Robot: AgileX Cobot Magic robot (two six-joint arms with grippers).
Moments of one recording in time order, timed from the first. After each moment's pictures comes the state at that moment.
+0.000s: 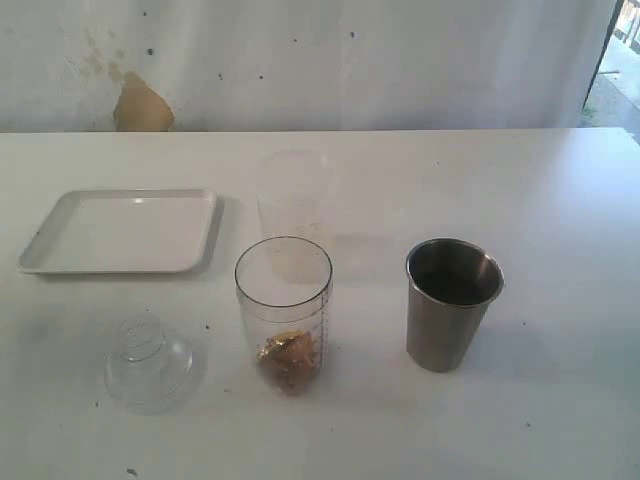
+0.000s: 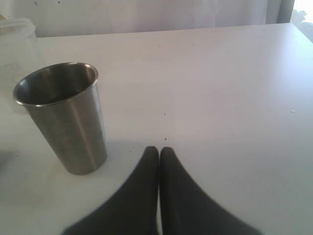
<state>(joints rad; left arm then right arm) 0.13 1.71 -0.56 -0.49 -0.57 0.21 0.02 0.00 -0.01 0.01 0.35 0.11</state>
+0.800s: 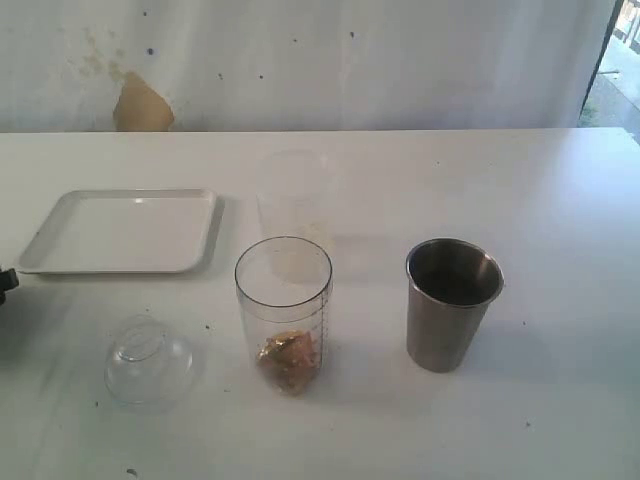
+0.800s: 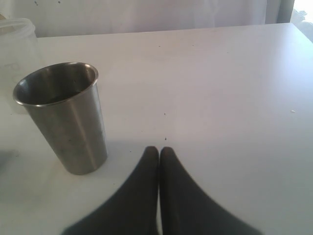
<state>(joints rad) 0.16 1.93 -0.53 -0.12 -0.74 -0.06 0.02 0.00 -0.01 0.01 0.35 0.11</state>
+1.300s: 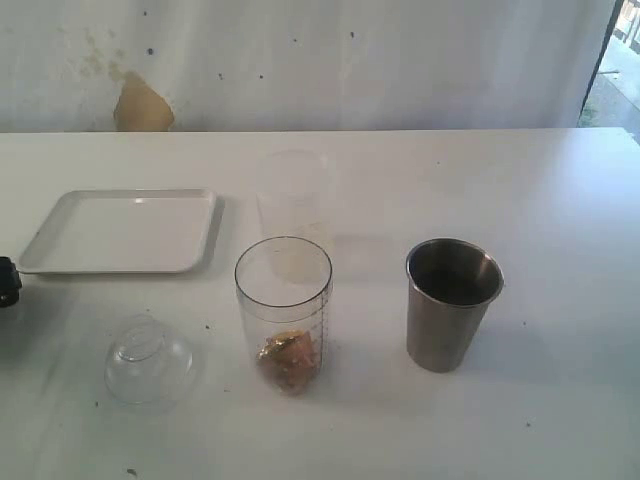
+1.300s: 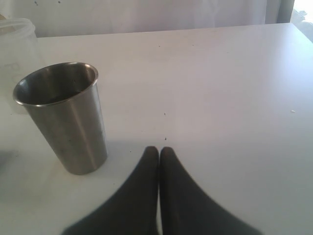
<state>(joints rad) 0.16 1.93 -0.53 -0.09 -0.74 -0.03 0.02 0.00 -0.01 0.01 0.35 0.11</state>
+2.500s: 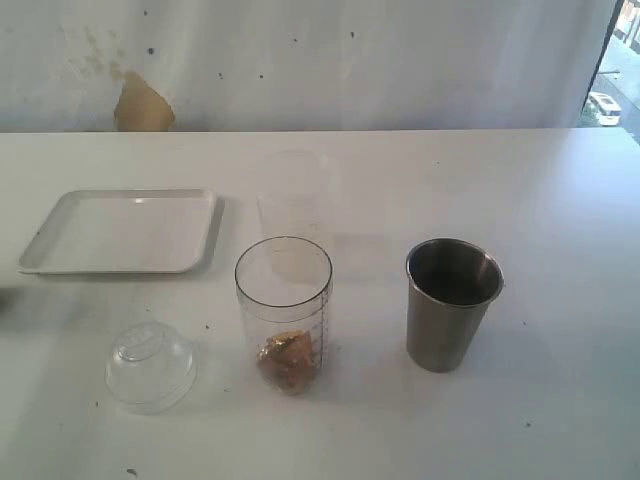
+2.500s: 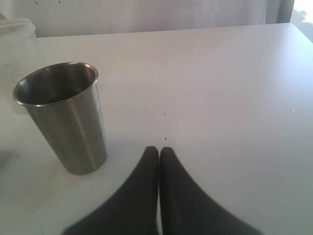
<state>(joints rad) 0.16 1.42 -0.53 0.13 -0.78 -0.13 0.02 0.00 -0.01 0.01 0.35 0.11</state>
